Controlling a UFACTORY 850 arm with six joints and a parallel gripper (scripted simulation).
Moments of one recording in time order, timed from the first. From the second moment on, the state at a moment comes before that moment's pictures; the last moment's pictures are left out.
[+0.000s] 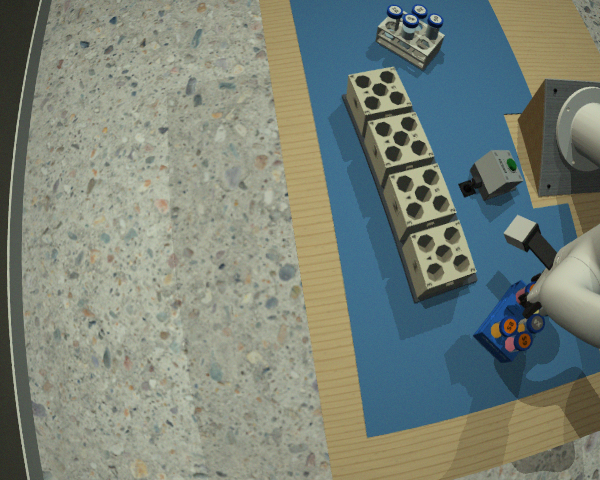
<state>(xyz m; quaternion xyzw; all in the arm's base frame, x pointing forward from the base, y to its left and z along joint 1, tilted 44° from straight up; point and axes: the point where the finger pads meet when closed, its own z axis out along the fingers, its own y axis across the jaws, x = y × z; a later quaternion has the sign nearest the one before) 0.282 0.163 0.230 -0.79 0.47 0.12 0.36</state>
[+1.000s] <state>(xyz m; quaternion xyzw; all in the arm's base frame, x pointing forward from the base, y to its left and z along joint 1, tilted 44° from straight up) 0.281 0.160 0.233 -0.79 0.47 0.12 0.36</state>
